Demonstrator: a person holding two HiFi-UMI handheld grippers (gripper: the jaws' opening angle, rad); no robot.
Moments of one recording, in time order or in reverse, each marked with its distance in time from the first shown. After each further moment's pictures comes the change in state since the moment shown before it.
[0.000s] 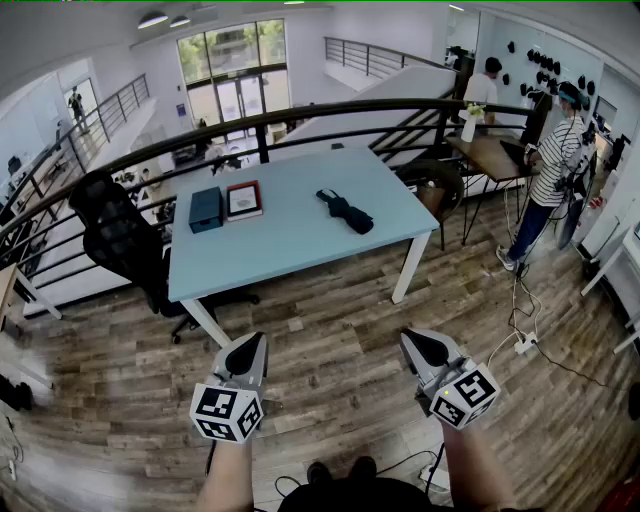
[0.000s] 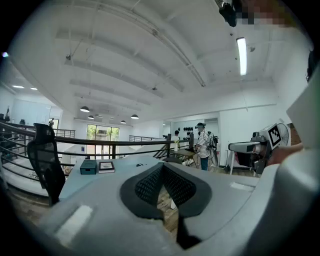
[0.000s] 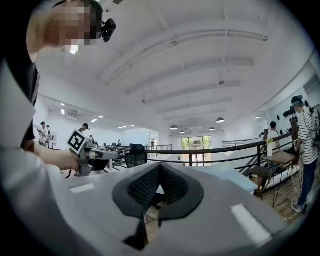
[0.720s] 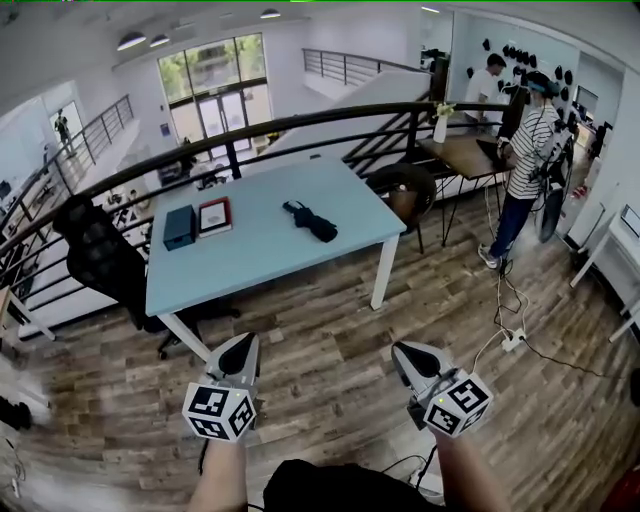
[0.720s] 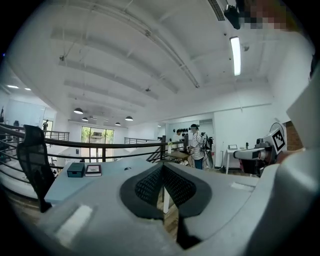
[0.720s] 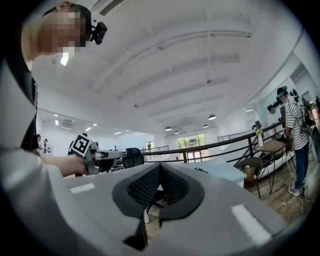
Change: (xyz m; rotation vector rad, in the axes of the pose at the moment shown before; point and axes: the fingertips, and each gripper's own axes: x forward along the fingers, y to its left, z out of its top) left arm 0.045 -0.092 0.017 0.023 -0.023 -0.045; right arm -0.089 -0.062 -0.012 0.120 -0.018 -0.042
